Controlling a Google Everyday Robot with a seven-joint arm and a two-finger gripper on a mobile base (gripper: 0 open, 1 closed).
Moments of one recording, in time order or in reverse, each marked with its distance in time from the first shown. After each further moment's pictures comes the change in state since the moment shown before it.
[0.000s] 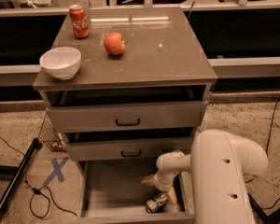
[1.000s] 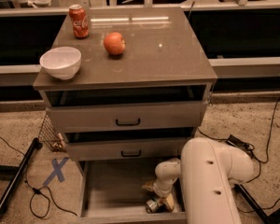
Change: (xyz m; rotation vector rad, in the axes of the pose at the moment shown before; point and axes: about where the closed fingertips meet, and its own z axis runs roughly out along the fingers) arm 0.012 0.008 0.064 -0.010 -0.008 0.071
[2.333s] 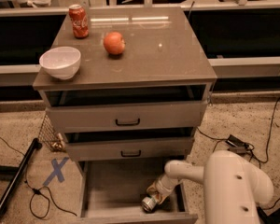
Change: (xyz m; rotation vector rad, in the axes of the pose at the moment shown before) arm -0.003 -0.020 -0.011 0.190 -0.116 0.067
